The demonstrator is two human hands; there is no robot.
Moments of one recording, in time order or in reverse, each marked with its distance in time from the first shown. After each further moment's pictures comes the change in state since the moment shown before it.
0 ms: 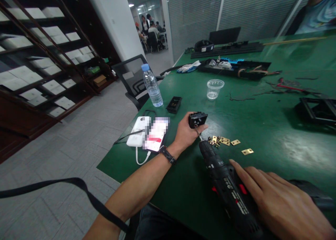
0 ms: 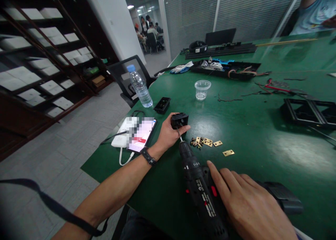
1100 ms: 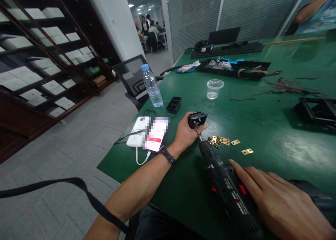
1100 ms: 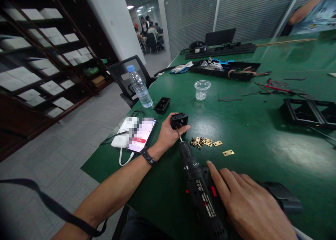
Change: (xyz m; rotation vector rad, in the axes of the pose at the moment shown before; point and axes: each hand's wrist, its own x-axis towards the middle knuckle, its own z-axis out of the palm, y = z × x) left_hand 0.000 0.001 0.000 -0.002 0.000 -0.010; right_hand 0.002 0.000 -0.001 -0.012 0.014 0.003
